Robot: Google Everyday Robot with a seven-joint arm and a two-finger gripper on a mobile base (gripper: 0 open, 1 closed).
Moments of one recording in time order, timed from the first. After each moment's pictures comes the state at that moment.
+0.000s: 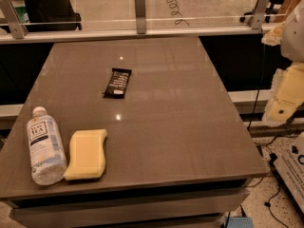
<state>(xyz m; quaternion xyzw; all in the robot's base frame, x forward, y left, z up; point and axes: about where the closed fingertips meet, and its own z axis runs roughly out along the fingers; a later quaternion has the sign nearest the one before) 0.438 -0.217 0.977 -0.60 0.78 -0.03 0.16</state>
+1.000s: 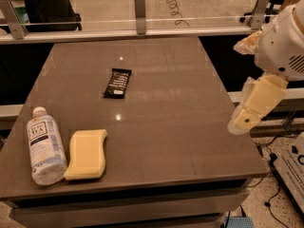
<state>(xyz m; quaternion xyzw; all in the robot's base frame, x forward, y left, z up) 0.429 -0.157 0.969 -0.60 0.76 0.05 0.23</state>
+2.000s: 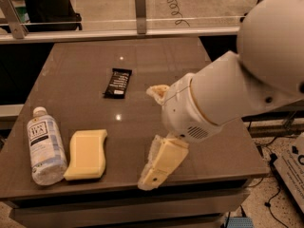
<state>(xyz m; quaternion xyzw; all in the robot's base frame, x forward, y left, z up) 0.370 0.010 0.904 -0.66 0.67 0.17 0.29</state>
